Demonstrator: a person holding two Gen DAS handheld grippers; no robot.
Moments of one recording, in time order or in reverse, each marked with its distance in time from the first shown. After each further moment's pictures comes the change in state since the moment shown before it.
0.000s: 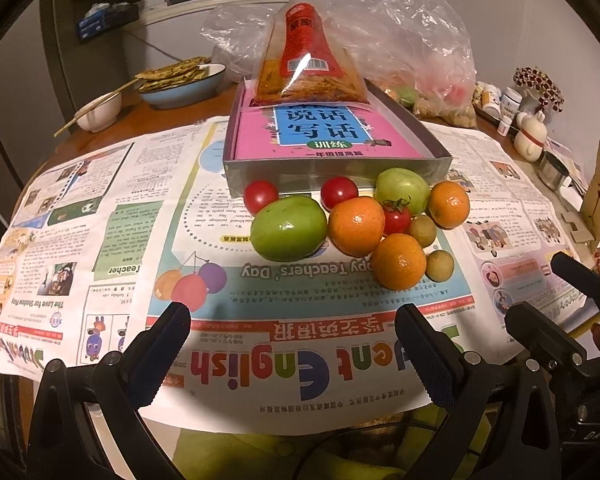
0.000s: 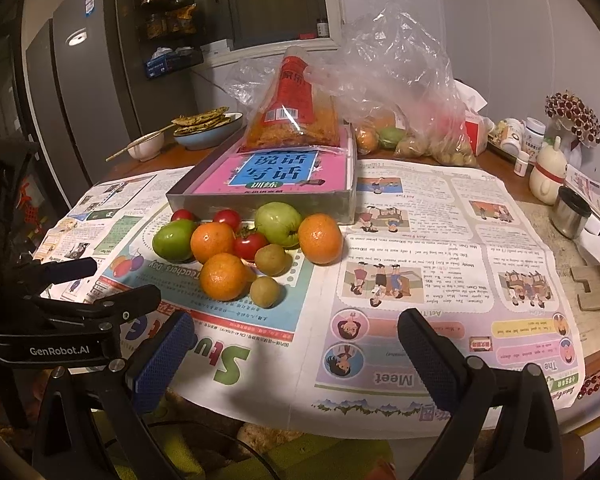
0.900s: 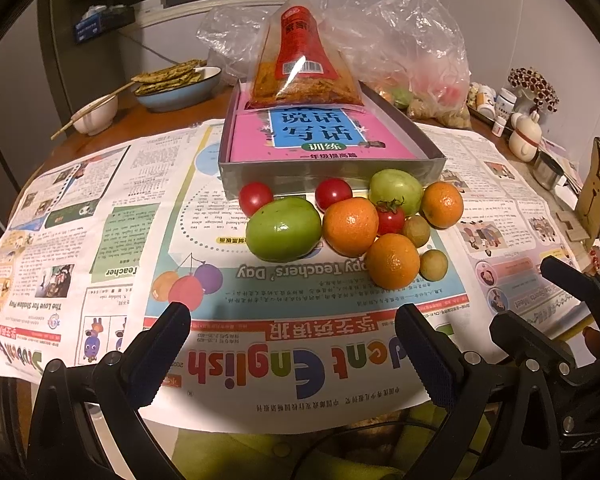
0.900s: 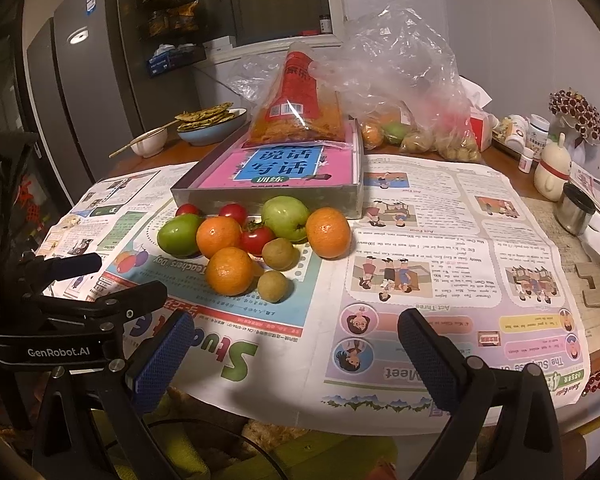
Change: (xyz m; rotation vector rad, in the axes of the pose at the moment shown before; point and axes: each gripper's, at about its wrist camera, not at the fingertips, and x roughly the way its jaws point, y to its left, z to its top) left arm -0.004 -0.001 0.000 0.005 -0.011 -0.012; right arm 0.003 0.005 -0.003 -0.003 0.011 0.014
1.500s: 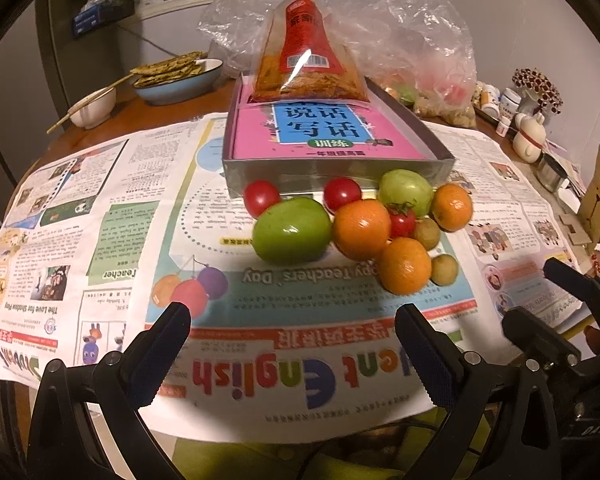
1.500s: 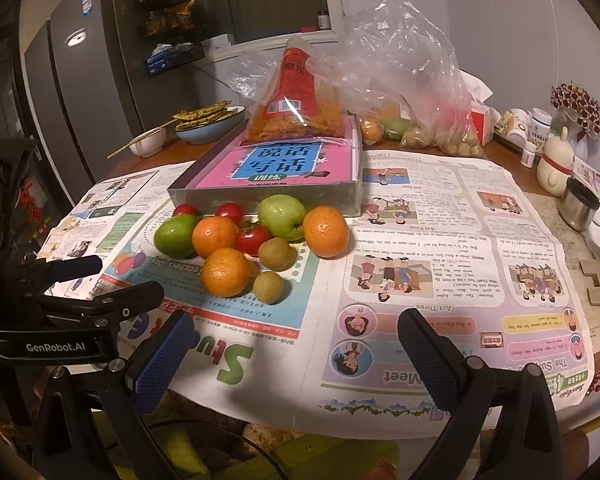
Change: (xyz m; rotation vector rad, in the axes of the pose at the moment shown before) left arm 0.012 0.010 0.009 -0.013 0.033 -0.011; right arm 0.006 -0.008 0.005 0.019 0.016 0.007
